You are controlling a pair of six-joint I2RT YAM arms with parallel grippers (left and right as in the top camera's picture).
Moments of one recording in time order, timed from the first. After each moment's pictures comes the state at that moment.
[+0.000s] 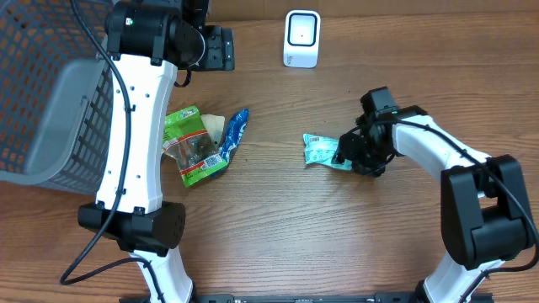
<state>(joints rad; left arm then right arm) -0.18 1.99 2.41 -1.47 -0.01 -0.20 0.24 1.89 1.16 -0.73 -0.35 0.48</state>
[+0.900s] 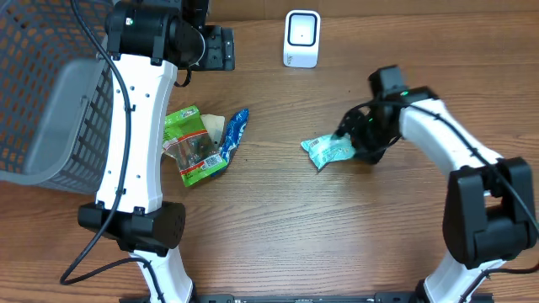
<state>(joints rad) -0.18 1.99 2.41 -1.47 -0.01 -0.20 0.25 1.89 1.28 -0.81 -0.41 0.85</state>
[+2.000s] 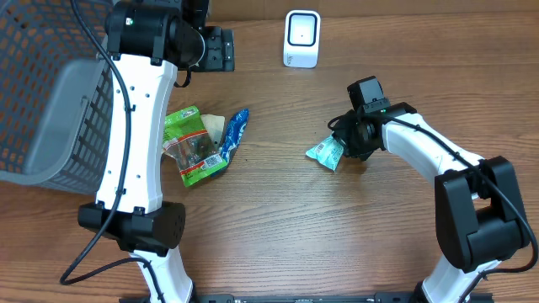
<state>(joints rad) -0.18 1.99 2.41 -1.48 -0.01 -0.20 0.31 1.89 1.20 -0.57 -0.15 1.09</state>
